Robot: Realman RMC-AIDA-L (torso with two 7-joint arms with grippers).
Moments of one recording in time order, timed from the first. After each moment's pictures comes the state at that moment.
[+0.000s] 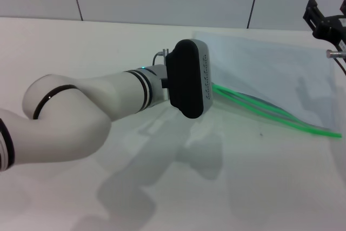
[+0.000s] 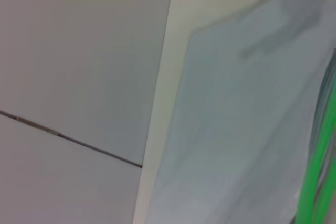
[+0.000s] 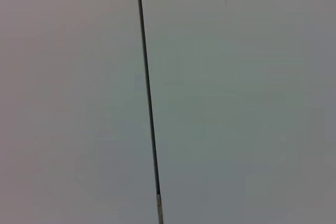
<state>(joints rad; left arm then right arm) -0.68 -2.04 2.16 0.86 2.64 0.10 -2.25 0.22 2.03 -2.00 -1.19 -1.83 0.37 2.35</state>
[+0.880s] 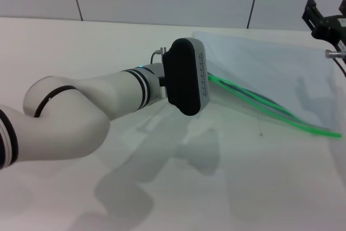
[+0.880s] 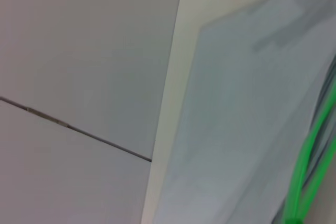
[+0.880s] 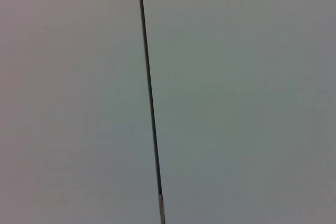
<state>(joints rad) -0.71 -2.04 2.18 0.78 2.59 0.02 -2.24 0.22 2.03 -2.00 -1.19 -1.83 0.37 2.35</state>
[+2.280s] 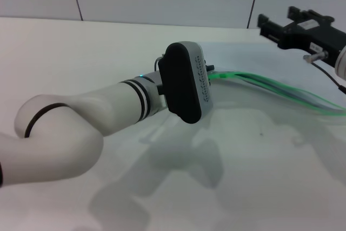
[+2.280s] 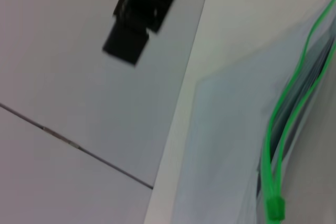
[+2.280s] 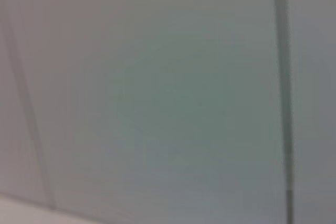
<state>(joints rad) -0.60 -2.03 2.20 0.92 2.55 -0.01 -2.24 0.22 2.02 -1.75 -1.36 -1.86 -0.30 2.24</state>
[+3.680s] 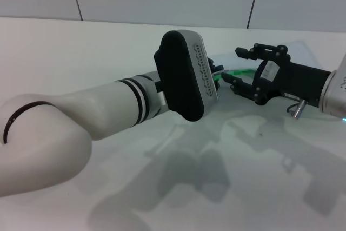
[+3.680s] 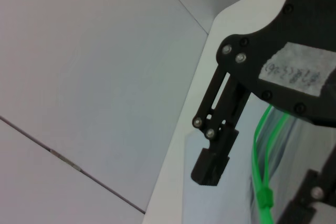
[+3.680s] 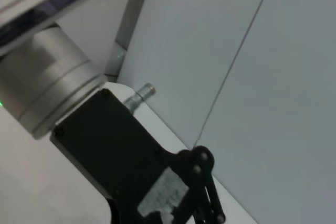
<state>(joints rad) -0.45 -2.02 2.13 1.23 2.56 0.19 -2.23 0.34 2.03 -1.57 -1.02 -1.41 -0.82 1.10</state>
